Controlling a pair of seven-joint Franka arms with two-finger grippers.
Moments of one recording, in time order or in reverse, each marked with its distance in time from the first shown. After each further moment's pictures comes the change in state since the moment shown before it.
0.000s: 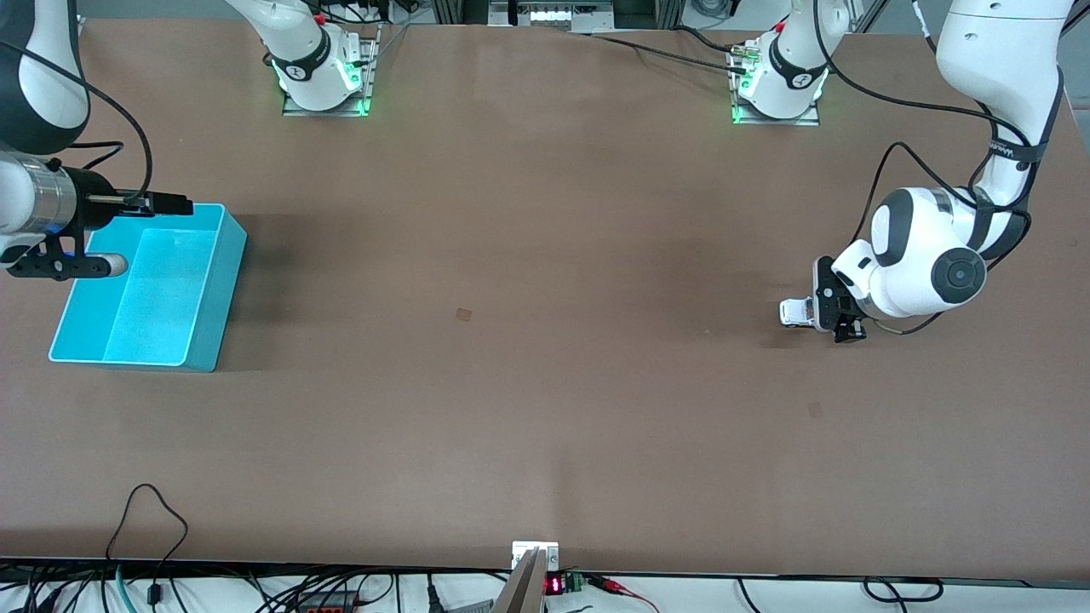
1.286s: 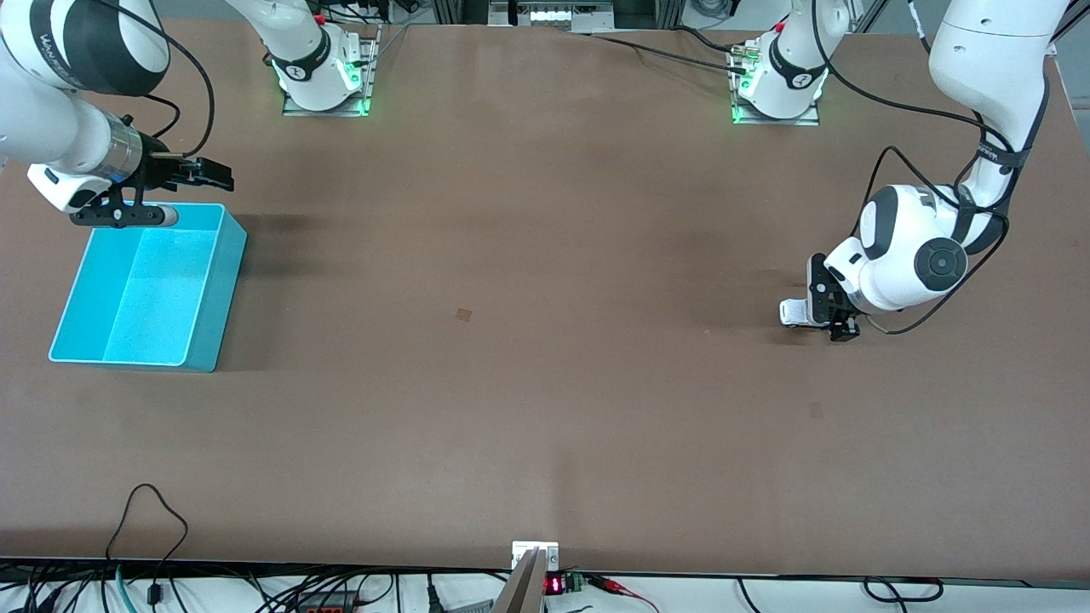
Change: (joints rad) left arm 0.012 0.013 0.000 -0.087 0.018 0.168 0.019; right arm 0.010 -0.317 0.012 -0.518 0.000 0.350 0.000
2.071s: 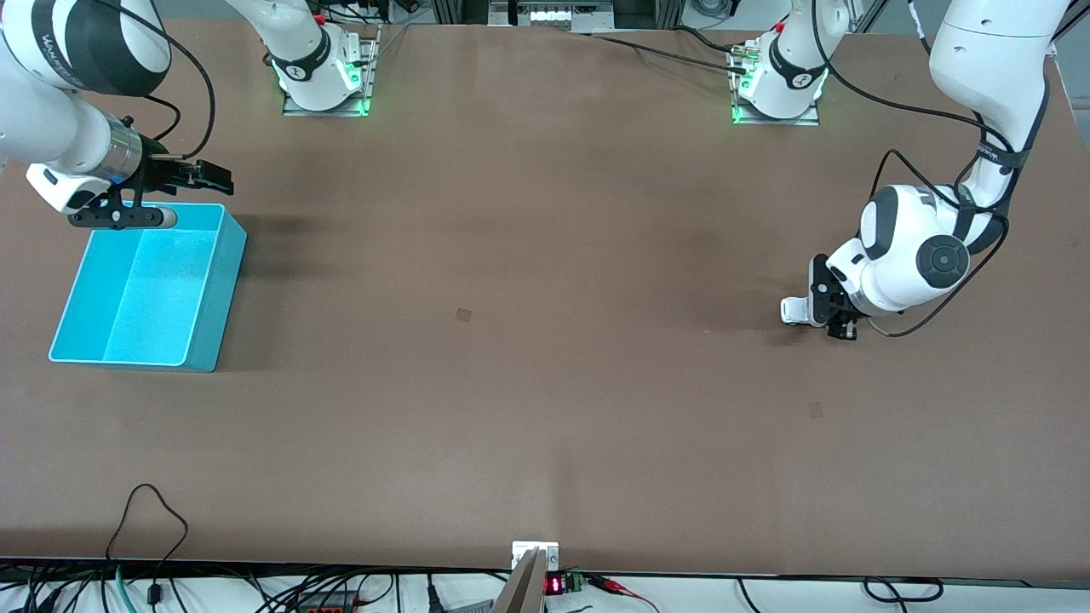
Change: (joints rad) left arm 0.001 0.001 0.000 0.000 0.000 0.032 0.033; right arm 0.000 0.001 0.001 -0.003 0.000 0.022 0.000
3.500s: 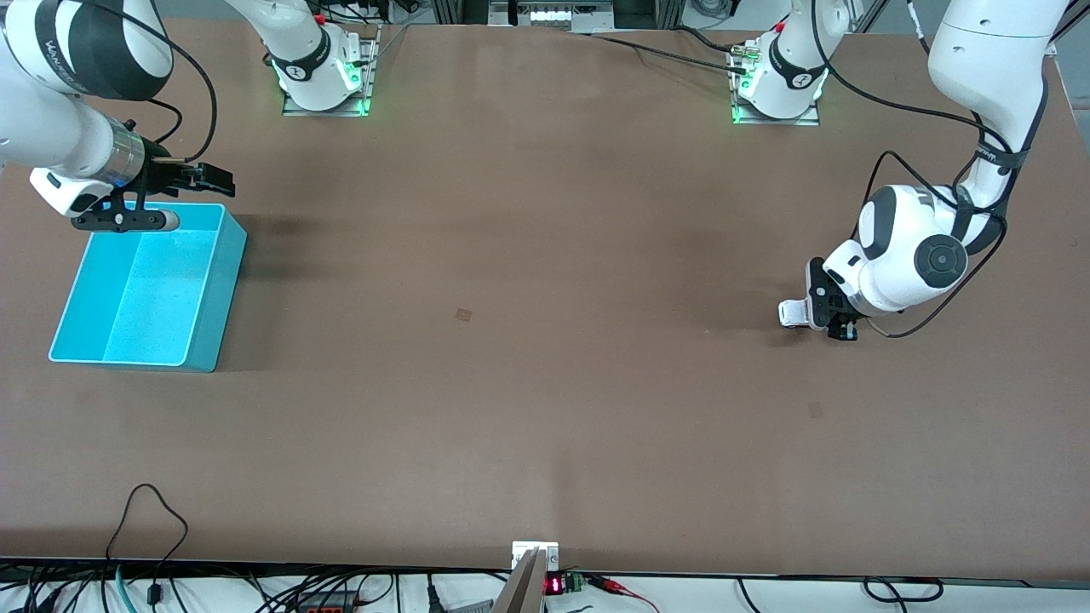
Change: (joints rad) left arm 0.002 0.001 -0.008 0.000 0.000 0.007 -0.070; right arm 0.000 0.011 0.000 0.000 0.000 0.005 0.000
